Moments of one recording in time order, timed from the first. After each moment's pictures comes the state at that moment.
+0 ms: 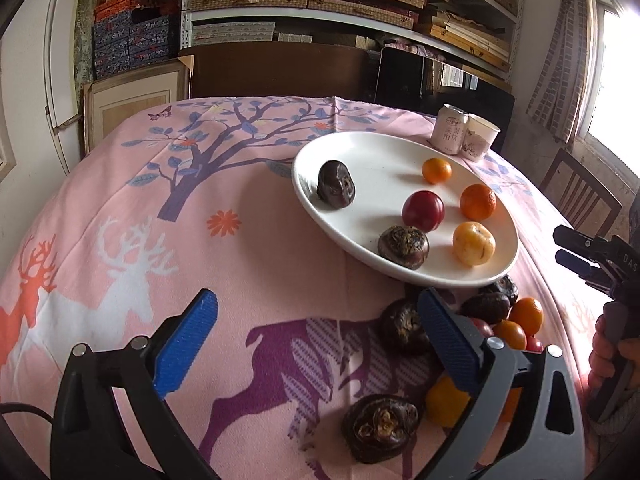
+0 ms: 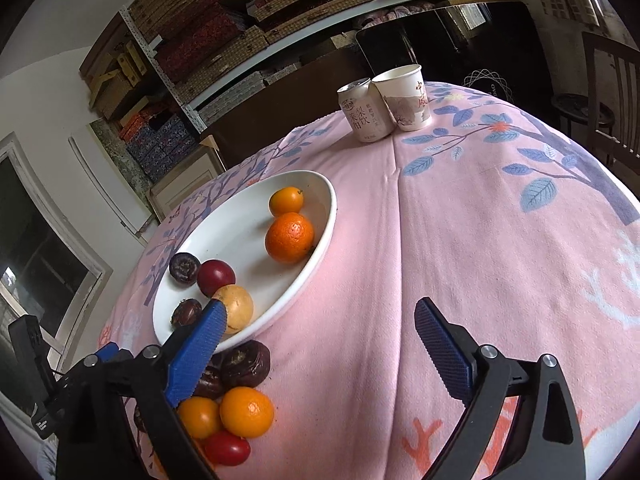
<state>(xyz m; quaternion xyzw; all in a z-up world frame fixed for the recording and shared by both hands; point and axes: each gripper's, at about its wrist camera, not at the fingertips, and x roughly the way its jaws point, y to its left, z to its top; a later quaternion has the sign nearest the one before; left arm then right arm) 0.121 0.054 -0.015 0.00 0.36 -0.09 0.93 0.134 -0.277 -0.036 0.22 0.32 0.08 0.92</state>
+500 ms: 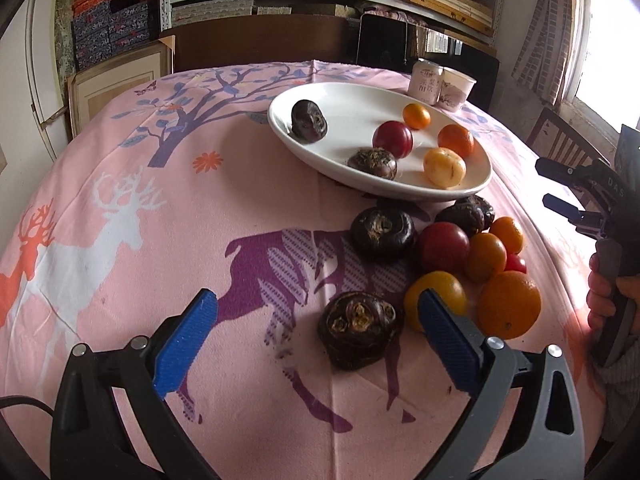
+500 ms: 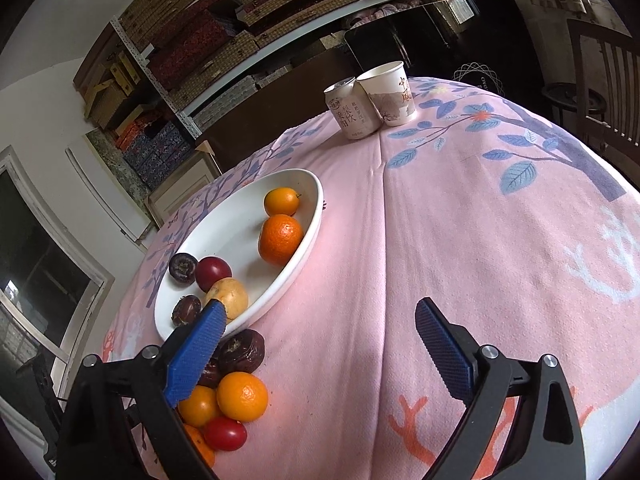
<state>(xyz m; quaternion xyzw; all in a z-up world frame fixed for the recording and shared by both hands) 0.082 0.047 -0.032 0.02 0.41 -0.11 0.91 0.122 -0.287 -0.041 0.24 0.33 0.07 0.91</state>
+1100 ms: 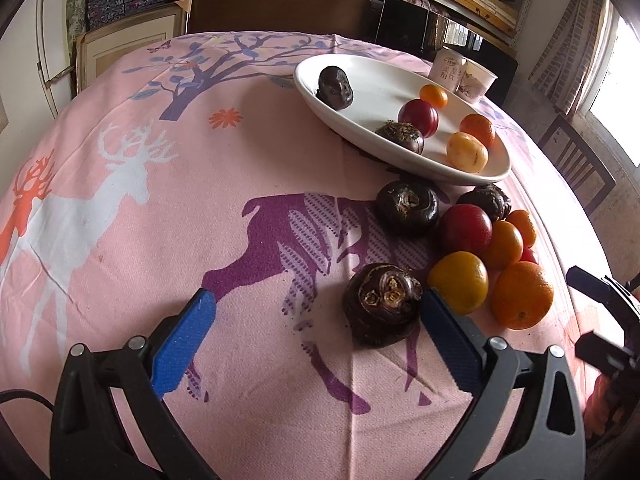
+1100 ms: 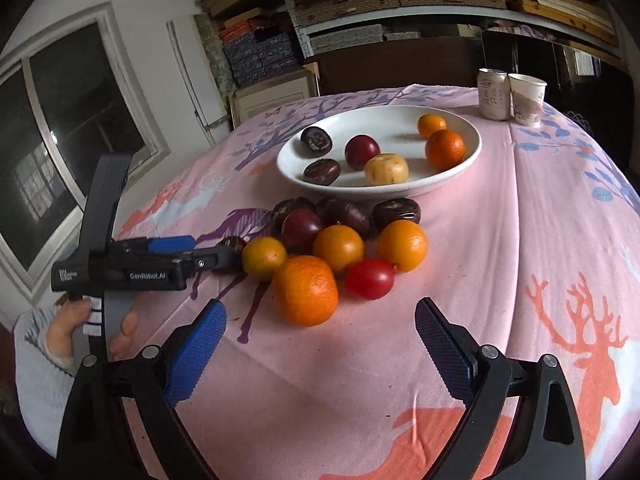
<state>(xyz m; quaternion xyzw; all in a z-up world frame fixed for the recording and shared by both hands) 0.085 0.063 -0.044 -0.02 0.45 -0.10 0.89 0.033 -0.171 -0.029 0.04 0.36 0.22 0.91</state>
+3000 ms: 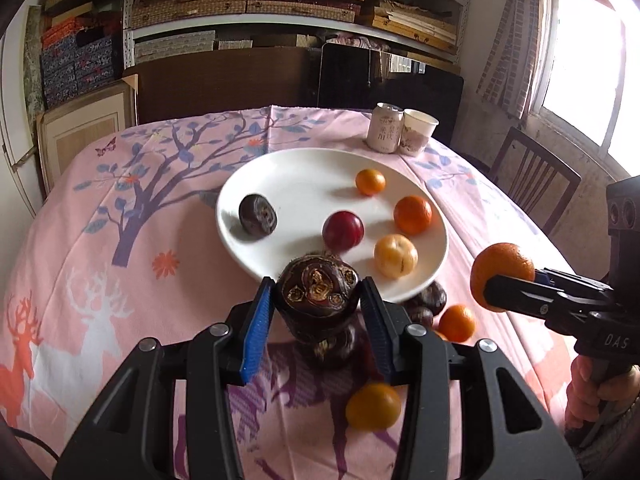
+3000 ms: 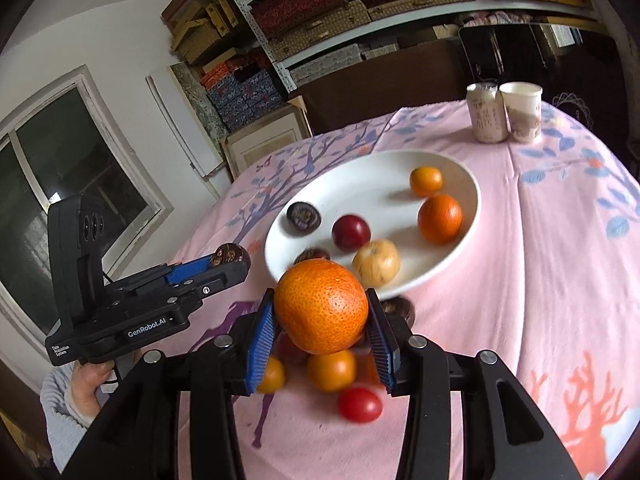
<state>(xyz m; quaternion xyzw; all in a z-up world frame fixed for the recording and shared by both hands) 0.131 0.011 0.030 0.03 0.36 -0.18 0.92 0.110 -0.202 0.016 0.14 0.33 0.21 0.91</state>
